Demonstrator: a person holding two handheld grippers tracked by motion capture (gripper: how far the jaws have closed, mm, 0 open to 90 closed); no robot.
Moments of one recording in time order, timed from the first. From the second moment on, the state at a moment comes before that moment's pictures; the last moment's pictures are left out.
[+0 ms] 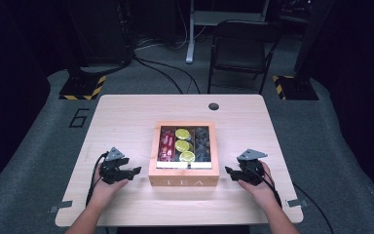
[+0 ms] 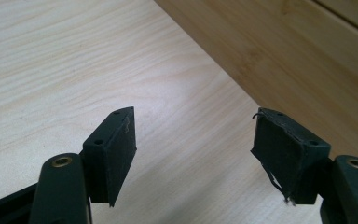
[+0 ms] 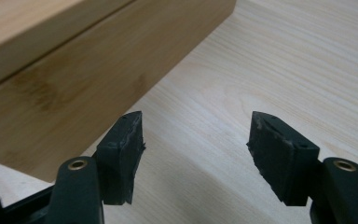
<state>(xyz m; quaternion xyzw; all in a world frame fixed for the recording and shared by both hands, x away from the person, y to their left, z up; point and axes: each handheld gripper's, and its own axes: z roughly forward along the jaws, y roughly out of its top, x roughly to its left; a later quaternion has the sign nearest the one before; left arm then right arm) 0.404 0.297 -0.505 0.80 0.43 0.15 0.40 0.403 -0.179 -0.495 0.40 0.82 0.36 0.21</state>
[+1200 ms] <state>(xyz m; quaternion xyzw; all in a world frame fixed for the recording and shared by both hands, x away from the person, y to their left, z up) 0.379 0.286 -0.480 0.79 0.41 0.15 0.42 0.364 -0.168 -0.457 0.37 0.81 0.42 0.19</state>
